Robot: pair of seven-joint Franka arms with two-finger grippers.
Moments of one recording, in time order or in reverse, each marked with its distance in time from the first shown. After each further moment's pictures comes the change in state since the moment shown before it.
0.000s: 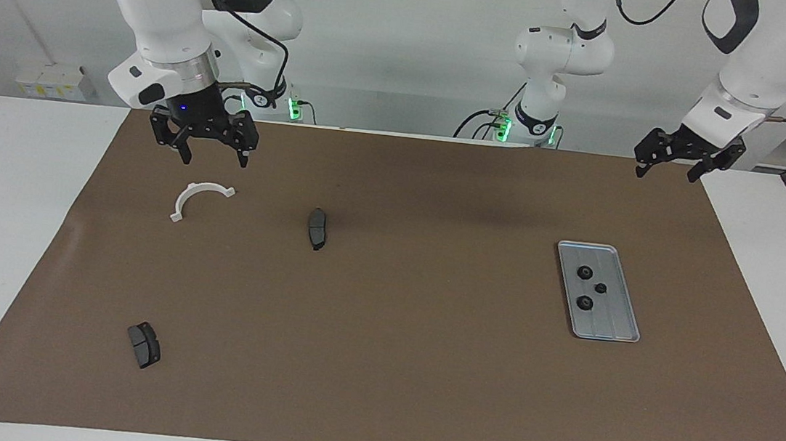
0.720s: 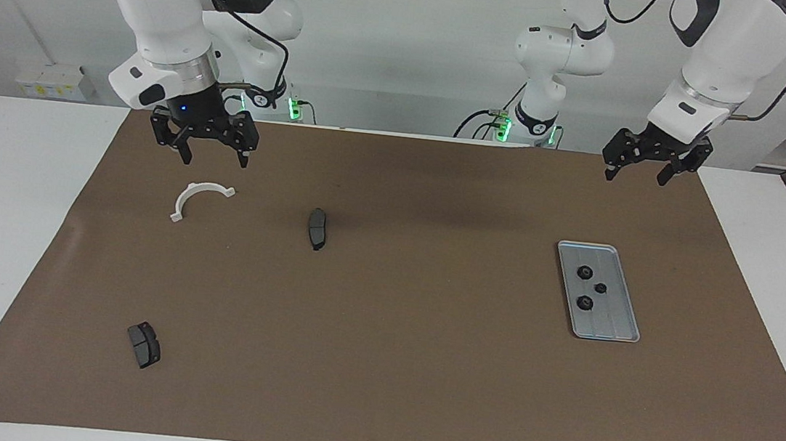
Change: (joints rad) left arm 0.077 0.009 -0.134 -0.003 -0.030 0.062 -0.060; right arm 0.000 0.000 0.000 -0.003 0.000 0.000 0.000
